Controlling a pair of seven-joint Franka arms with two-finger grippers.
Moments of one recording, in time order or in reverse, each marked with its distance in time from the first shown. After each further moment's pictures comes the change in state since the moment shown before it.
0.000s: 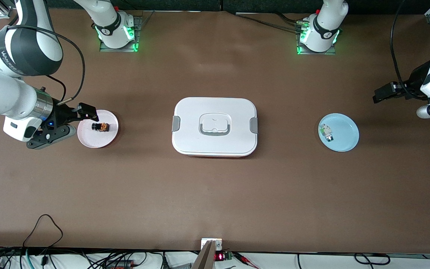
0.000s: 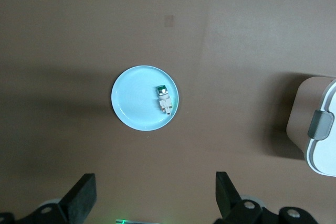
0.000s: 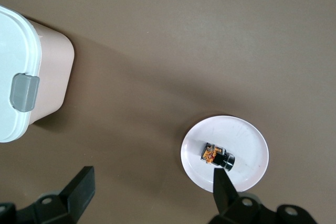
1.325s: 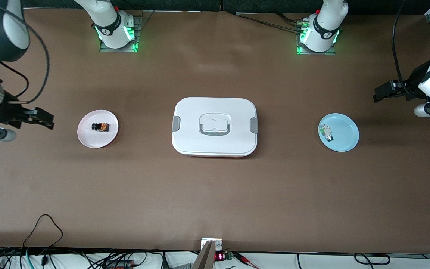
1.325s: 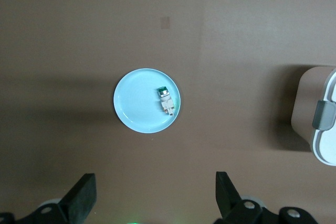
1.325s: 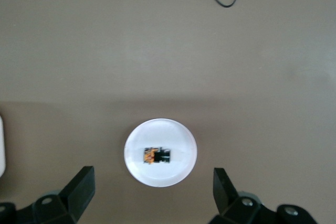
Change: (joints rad) left arm -0.001 0.000 -0.004 0.004 0.014 0.000 0.078; right arm -0.037 -0.028 -0.069 0.134 -0.205 -0.034 0.286
